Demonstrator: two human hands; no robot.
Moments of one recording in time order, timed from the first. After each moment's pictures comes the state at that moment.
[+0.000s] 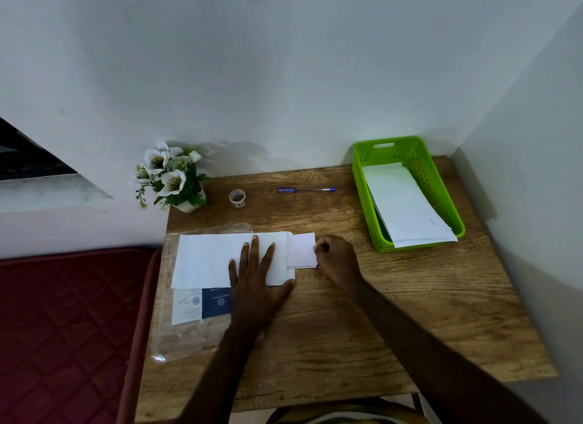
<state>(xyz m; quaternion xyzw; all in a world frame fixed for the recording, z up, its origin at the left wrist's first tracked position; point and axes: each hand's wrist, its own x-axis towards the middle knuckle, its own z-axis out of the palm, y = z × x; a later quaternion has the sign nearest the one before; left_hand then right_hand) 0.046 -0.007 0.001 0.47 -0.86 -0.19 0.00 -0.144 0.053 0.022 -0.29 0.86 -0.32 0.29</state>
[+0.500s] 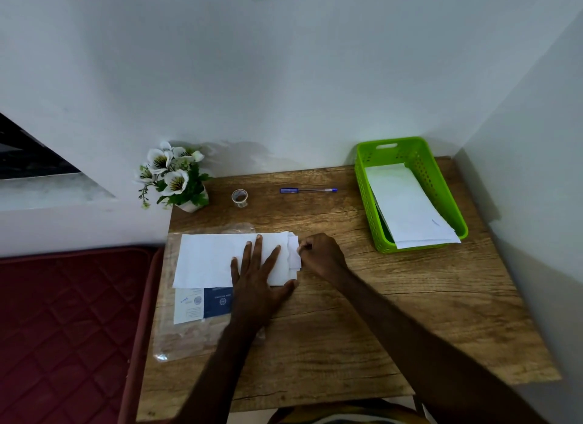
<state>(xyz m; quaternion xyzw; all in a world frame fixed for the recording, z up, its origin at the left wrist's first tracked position) 0.048 -0.014 -0.002 0.45 -0.87 -0.19 0.00 -0.131 0.022 0.025 -0.35 0.86 -0.23 0.31</state>
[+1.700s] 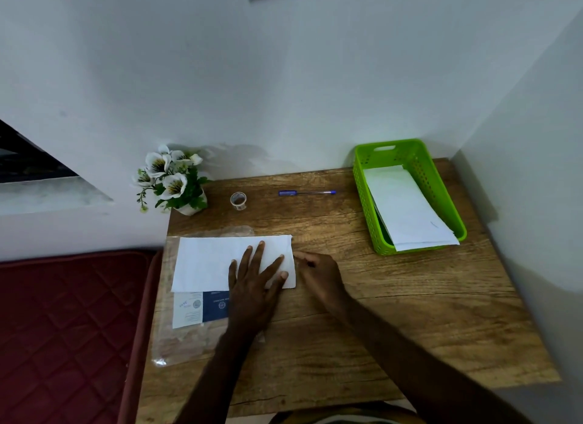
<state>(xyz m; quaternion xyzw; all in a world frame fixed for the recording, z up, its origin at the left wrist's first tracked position) 0.056 -0.012 -0.003 0.43 -0.88 -0.20 0.04 -0.104 0.060 0.036 -0.28 0.79 -0.38 0.38</state>
